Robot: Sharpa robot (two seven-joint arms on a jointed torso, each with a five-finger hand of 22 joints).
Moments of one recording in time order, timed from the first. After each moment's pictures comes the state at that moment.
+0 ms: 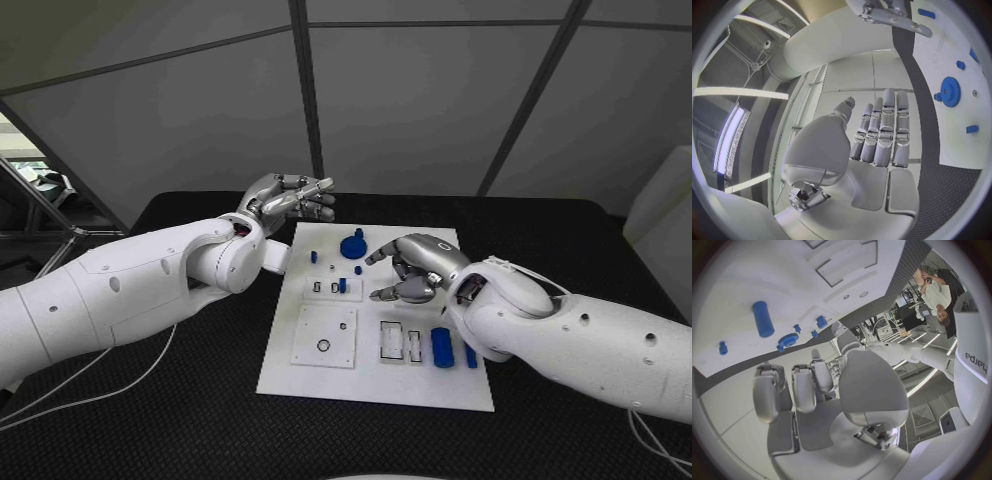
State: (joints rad) left arm 1.14 -0.82 0.09 1.40 -0.17 -0.30 0.30; left_hand 1.26 0.00 0.13 0.04 0.23 0.93 0.17 0.25 0.08 1.15 0.11 0.23 0.08 1.30 0.06 0.21 0.19 0.19 0.95 0.17 0.55 0.21; right arm 1.12 -0.66 -0.01 1.55 -1.52 -0.41 -0.13; right_hand 1.23 -0.11 0.08 -0.11 0.28 0.87 0.14 0.08 0.07 1.39 0.05 1.29 1.27 1.47 -0.02 1.43 1.28 0.02 1.46 0.09 1.51 1.31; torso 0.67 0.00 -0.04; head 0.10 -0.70
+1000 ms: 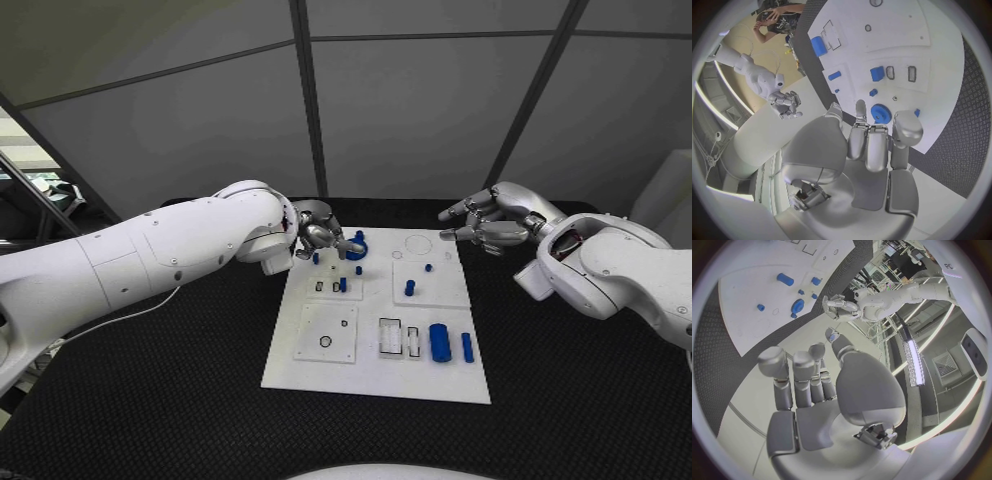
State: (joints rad) left arm 1.24 -0.67 0.04 1.27 -0.95 0.14 -0.37; left_hand 1.19 0.00 -0.05 0.29 0.05 0.92 0.06 0.53 0.65 1.46 -0.01 1.38 1.31 1.46 -0.06 1.48 1.31 0.12 1.27 0.05 1.31 1.03; right arm 1.21 -0.89 0.05 1.56 -0.91 -0.28 -0.02; right_hand 1.23 -0.05 0.14 -0.14 0.30 0.98 0.12 0.07 0.07 1.20 0.03 0.90 0.86 1.42 -0.04 1.10 0.89 0.10 1.27 0.07 1.19 1.02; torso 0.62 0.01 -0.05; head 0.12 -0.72
